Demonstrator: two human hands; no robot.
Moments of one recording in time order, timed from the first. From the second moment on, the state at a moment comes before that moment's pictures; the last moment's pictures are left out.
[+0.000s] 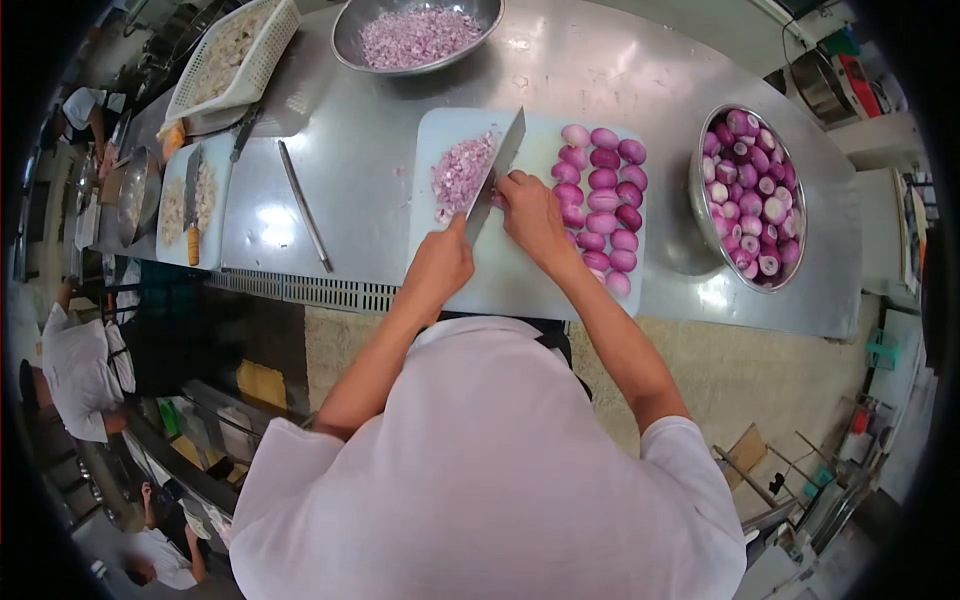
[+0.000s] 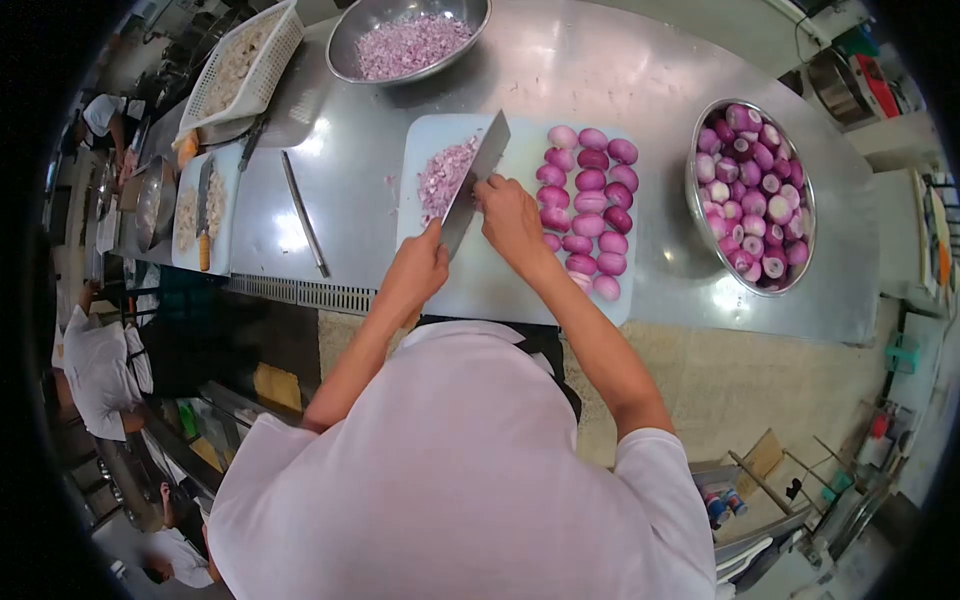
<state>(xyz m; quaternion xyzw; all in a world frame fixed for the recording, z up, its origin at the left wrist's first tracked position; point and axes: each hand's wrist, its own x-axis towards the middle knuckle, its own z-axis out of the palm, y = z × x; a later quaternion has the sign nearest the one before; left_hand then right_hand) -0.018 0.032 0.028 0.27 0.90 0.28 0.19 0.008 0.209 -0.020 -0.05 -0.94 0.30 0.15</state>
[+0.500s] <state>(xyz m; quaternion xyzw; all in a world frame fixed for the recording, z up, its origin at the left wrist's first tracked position) -0.010 0.030 0.046 0.26 0.90 0.28 0.20 0.008 0.212 -0.024 -0.05 -0.93 0.33 0.18</state>
